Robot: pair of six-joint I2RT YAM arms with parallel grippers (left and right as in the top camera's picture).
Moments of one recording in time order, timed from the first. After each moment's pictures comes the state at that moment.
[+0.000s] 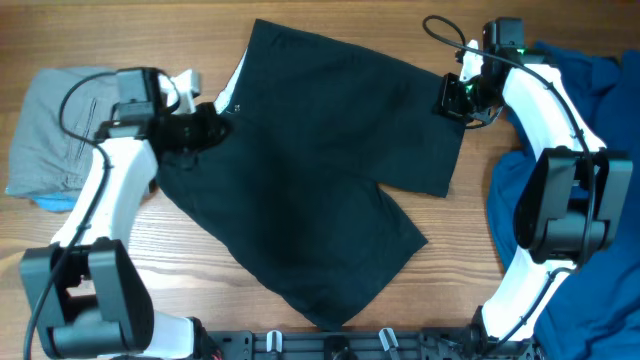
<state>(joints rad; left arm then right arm) 0.08 1.64 1.12 -0.51 0.57 -0.27 -0.04 2.06 1.61 -0.89 -0.35 0.18</state>
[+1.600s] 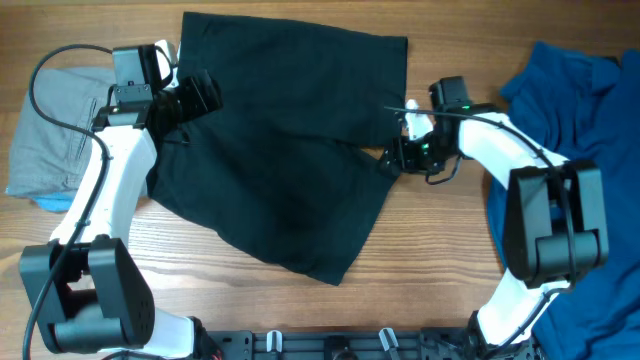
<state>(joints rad) 0.06 1.66 1.22 -0.43 0.19 -0.33 0.14 1.94 1.17 -0.68 -0.49 0.02</state>
